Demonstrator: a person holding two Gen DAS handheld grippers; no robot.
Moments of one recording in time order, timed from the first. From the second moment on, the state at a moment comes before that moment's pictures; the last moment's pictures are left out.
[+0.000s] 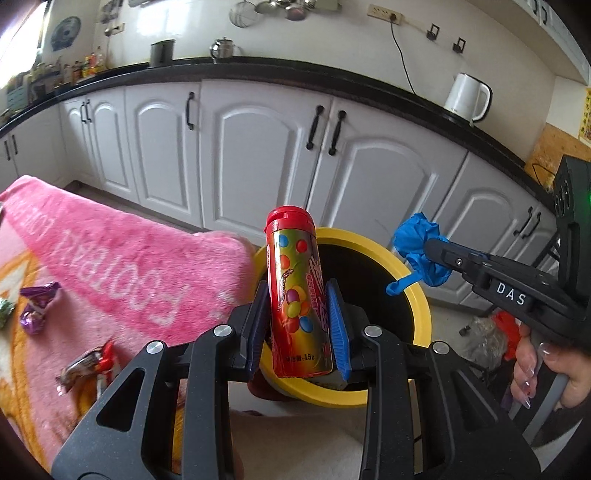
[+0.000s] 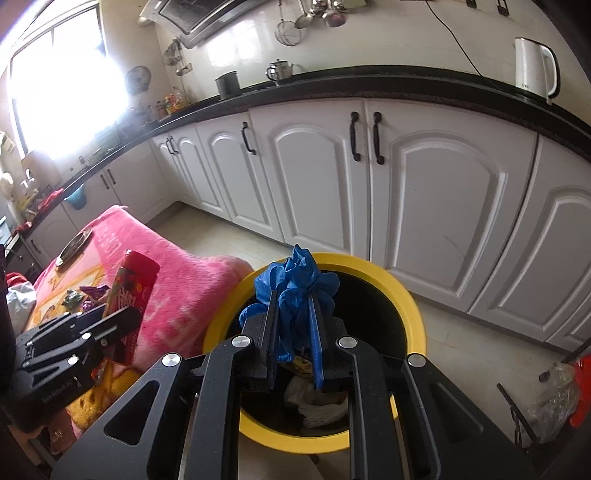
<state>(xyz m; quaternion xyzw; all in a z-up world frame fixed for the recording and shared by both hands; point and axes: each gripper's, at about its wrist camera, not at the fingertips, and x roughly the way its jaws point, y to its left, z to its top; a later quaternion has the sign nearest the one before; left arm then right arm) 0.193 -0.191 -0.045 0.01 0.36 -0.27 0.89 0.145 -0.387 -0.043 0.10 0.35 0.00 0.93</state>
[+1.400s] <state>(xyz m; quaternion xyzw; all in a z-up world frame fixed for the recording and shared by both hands) 0.244 -0.216 -0.070 0.00 0.43 -0.26 0.87 0.155 -0.445 -0.077 0.16 0.39 -0.08 0.90</state>
